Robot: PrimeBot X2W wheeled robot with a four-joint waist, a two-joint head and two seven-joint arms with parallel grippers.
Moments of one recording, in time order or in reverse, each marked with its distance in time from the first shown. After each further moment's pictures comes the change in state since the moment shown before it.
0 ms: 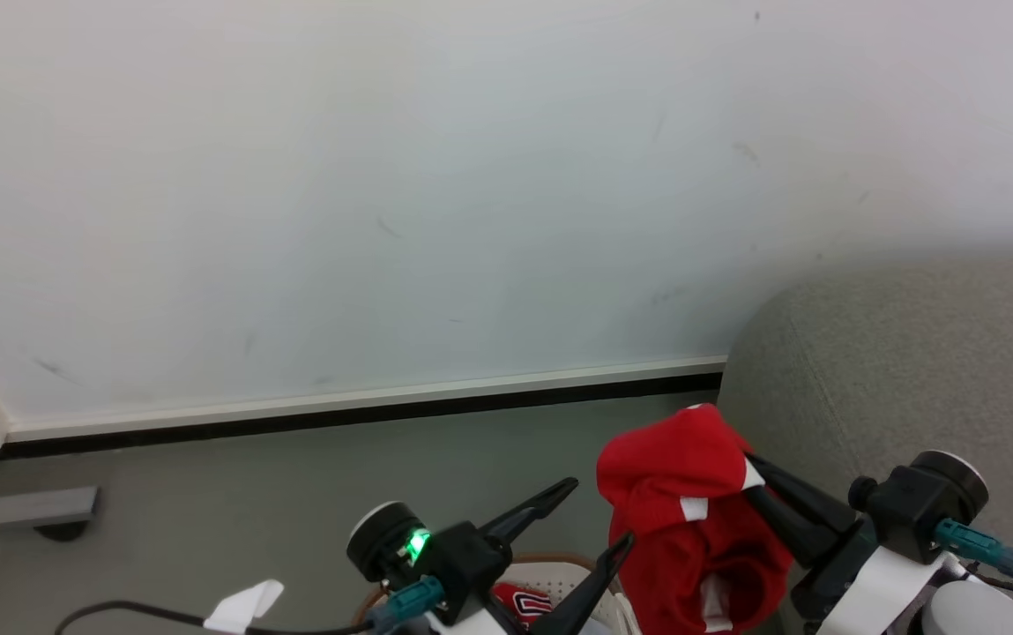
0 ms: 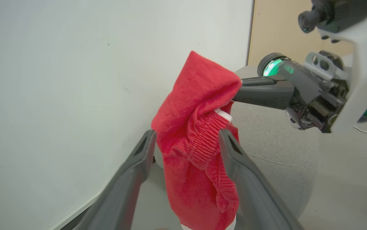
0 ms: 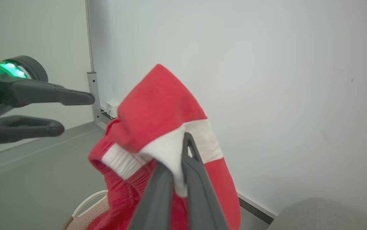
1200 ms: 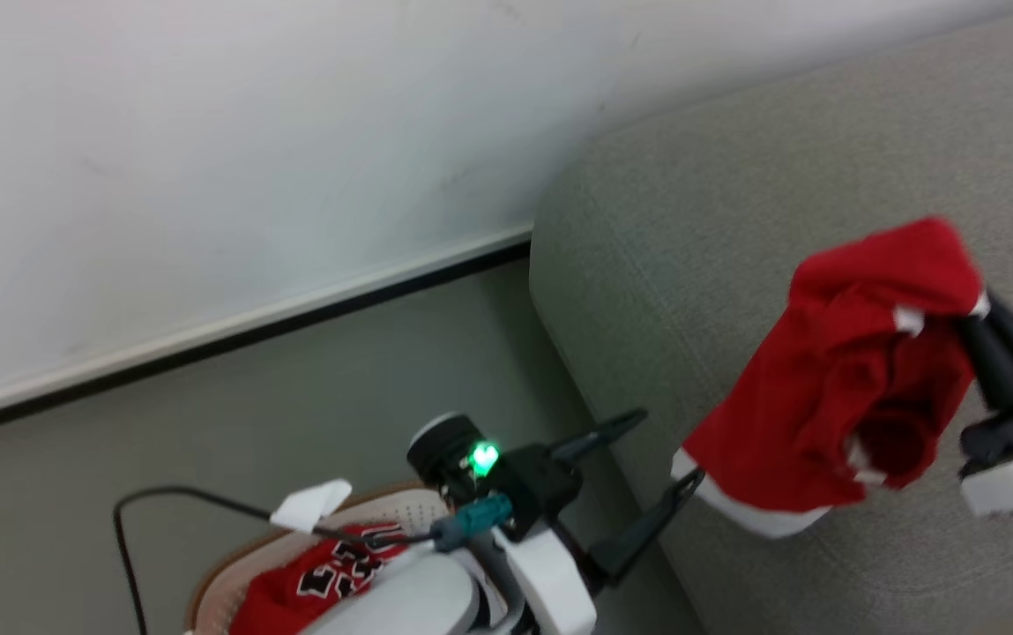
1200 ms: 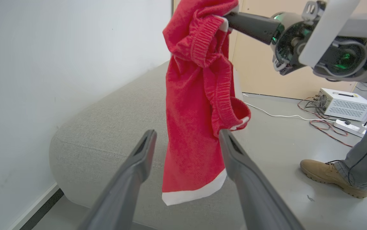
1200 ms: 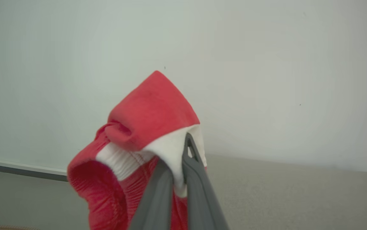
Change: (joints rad) left arm -0.167 -0.079 -0.065 0.097 -0.011 -0.042 0.011; right arm 0.097 -0.012 -0.511 -0.077 -0.089 0.000 0.021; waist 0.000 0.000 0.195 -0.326
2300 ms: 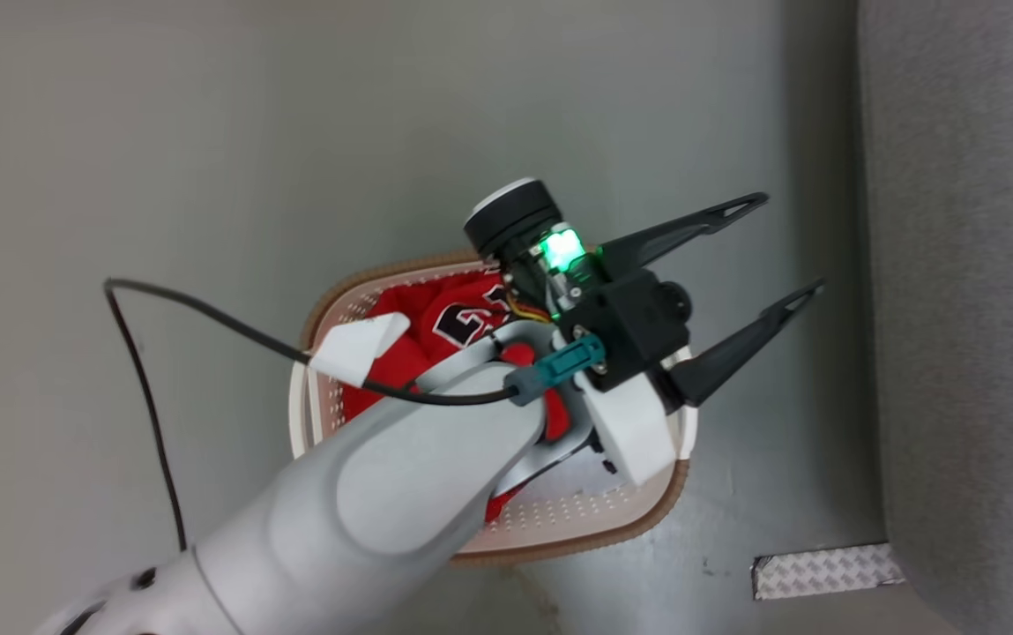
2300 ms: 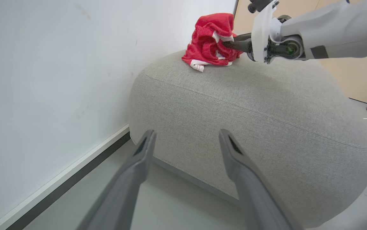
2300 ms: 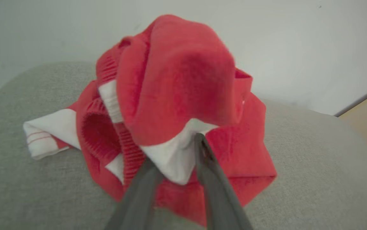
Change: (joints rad) left arm -0.486 -0.054 -0.094 0.092 0.057 -0.016 -0.059; right arm -0.624 -0.025 -0.552 0.816 -0.471 0.000 0.028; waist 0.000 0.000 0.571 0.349
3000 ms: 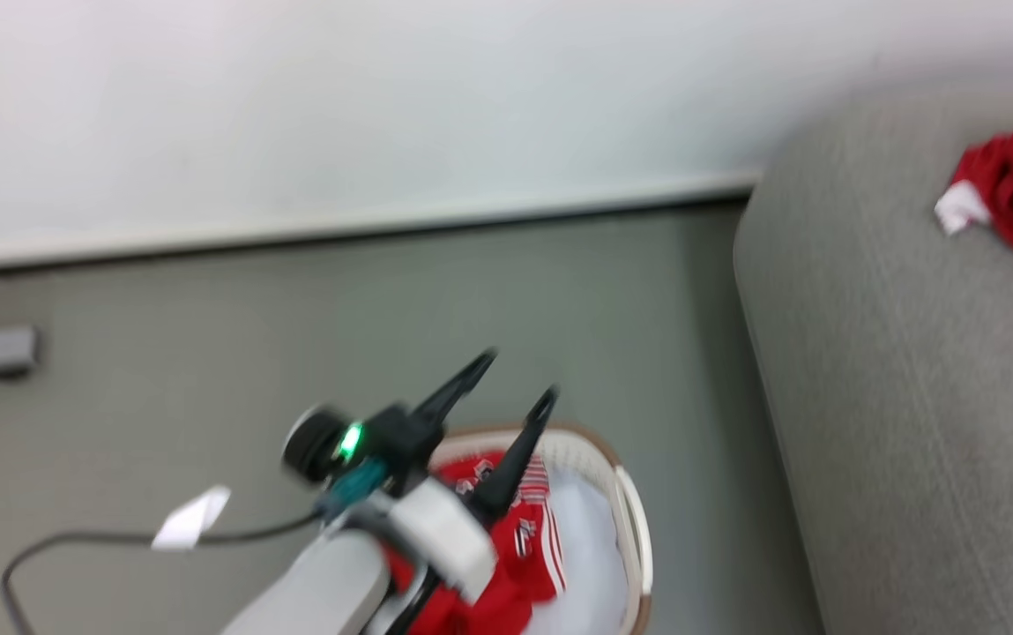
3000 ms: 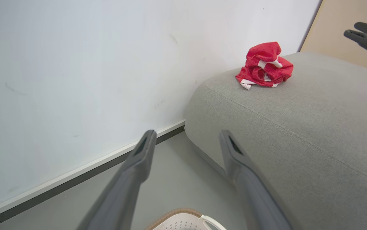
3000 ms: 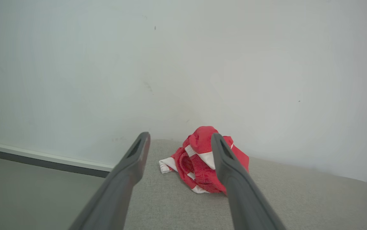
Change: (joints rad) left arm 0.430 0.133 0.173 0.025 -0.135 0.160 -0.059; right arm 0.695 0.170 0.059 -0.667 0.065 0.000 -0.073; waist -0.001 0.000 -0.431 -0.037
